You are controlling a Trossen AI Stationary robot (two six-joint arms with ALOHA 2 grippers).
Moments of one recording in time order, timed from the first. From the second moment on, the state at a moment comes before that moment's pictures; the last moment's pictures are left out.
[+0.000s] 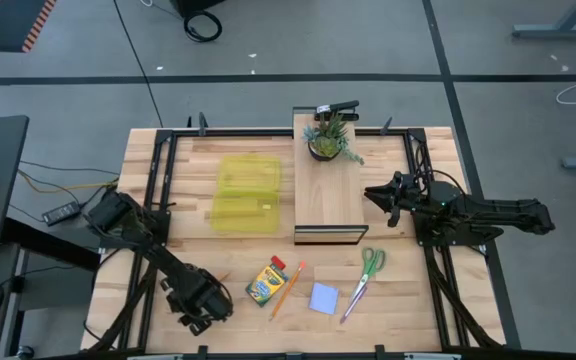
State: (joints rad) left arm -0.73 1.82 0.97 -0.81 0.66 -1.38; right arm -0.10 0.07 0.01 0.03 0.19 0.38
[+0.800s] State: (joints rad) left arm -0.71 1.84 0.90 -0.71 0.60 -1.34; right arm -0.10 0.07 0.01 0.03 0.19 0.38
